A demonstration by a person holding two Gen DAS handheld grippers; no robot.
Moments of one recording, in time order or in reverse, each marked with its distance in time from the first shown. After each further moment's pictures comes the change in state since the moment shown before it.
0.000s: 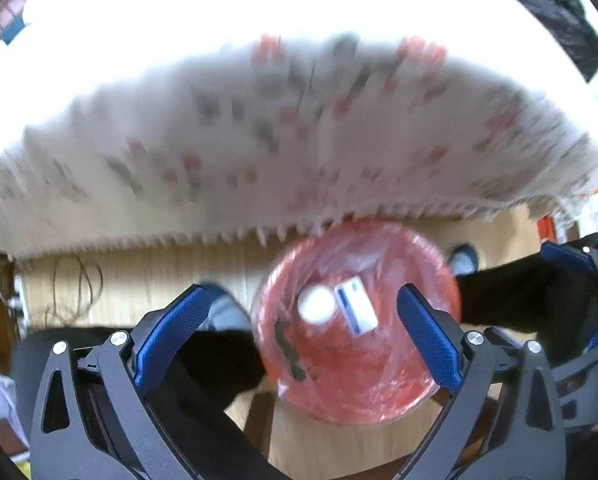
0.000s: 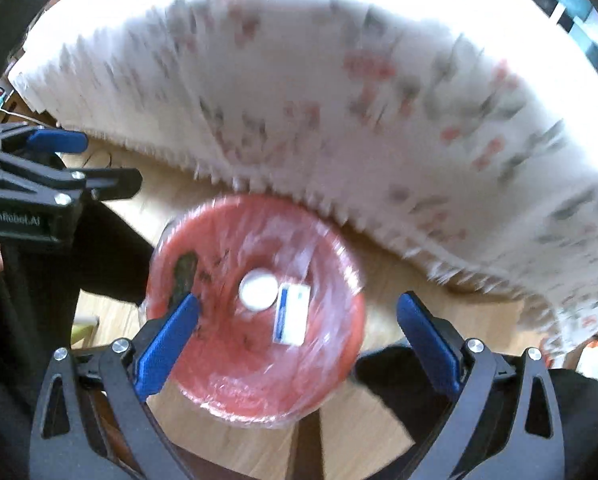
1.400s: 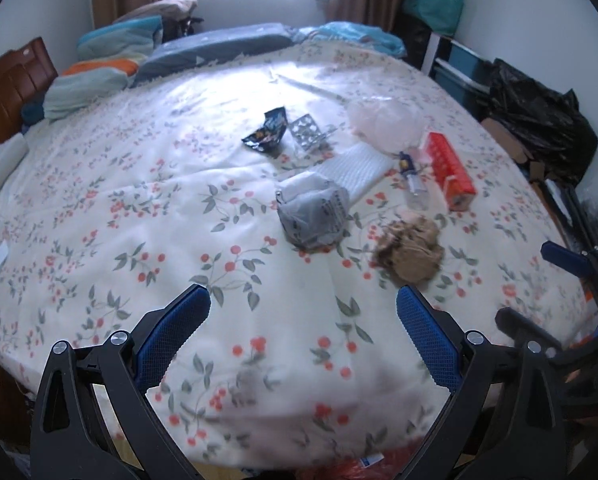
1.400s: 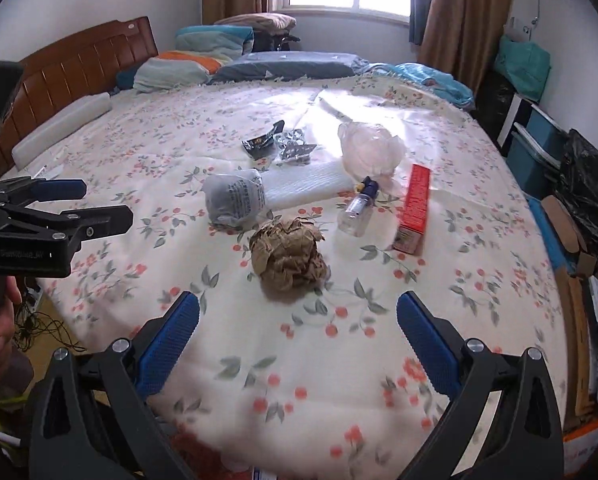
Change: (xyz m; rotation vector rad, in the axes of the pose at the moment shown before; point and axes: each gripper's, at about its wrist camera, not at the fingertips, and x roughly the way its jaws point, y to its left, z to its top) left arm -0.110 0.060 0.224 -0.015 -0.364 0.017; right arm -0.085 -0.050 0.232 0.043 -0.396 -0.064
